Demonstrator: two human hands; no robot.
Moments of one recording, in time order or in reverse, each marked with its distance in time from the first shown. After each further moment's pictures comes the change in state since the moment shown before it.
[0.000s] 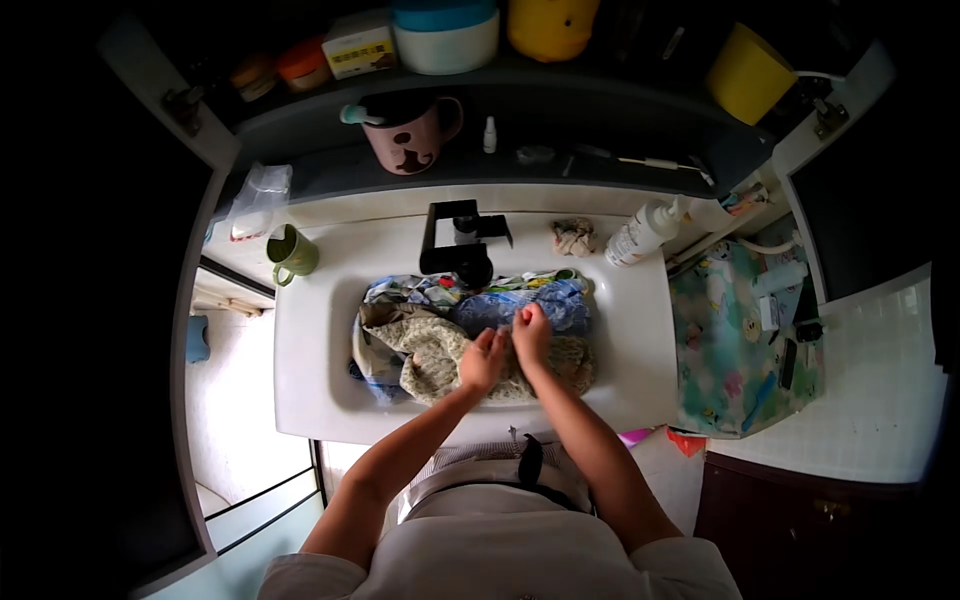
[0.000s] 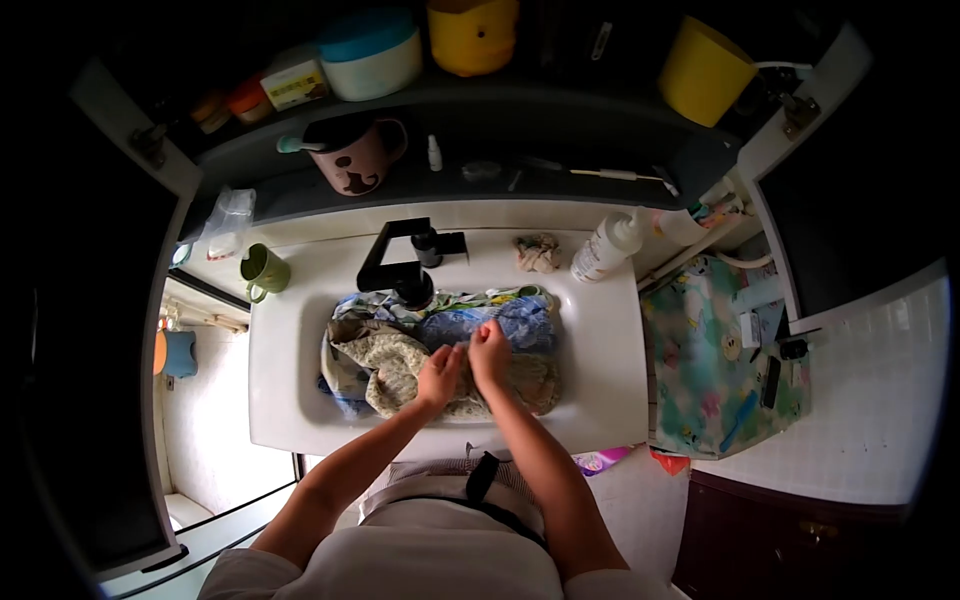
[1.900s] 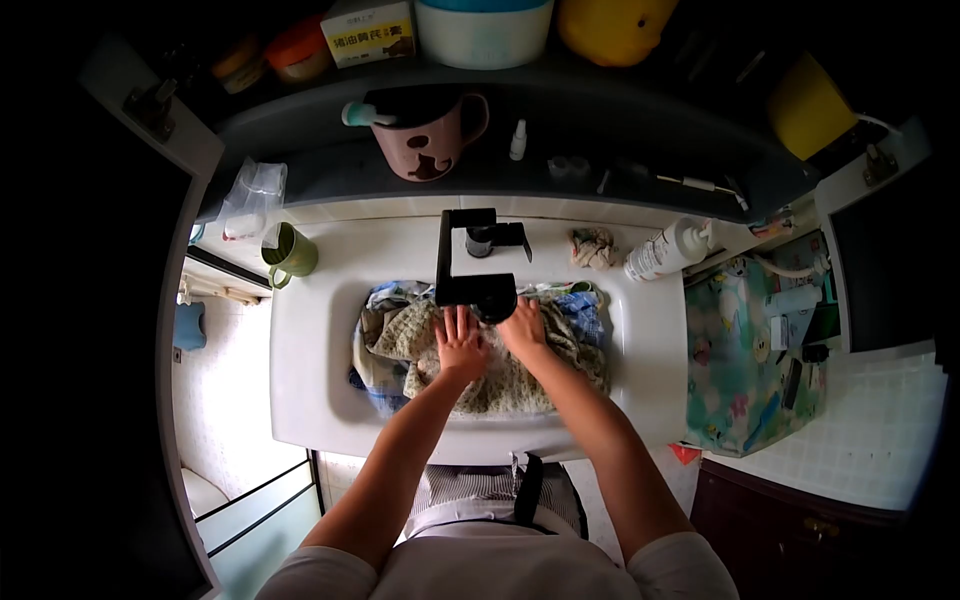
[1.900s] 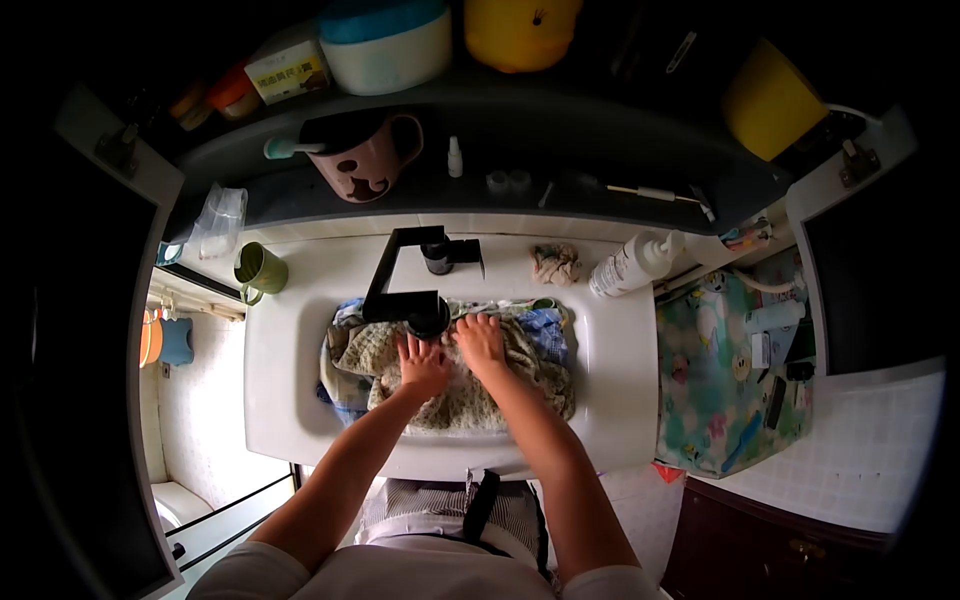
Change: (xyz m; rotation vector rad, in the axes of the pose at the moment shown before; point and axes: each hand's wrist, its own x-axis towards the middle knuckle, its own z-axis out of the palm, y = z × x) left_hand 0.073 -0.081 -0.020 1.148 -0.166 0.172; right_hand 0.039 0.017 0.048 -0.816 -0.536 -0.657
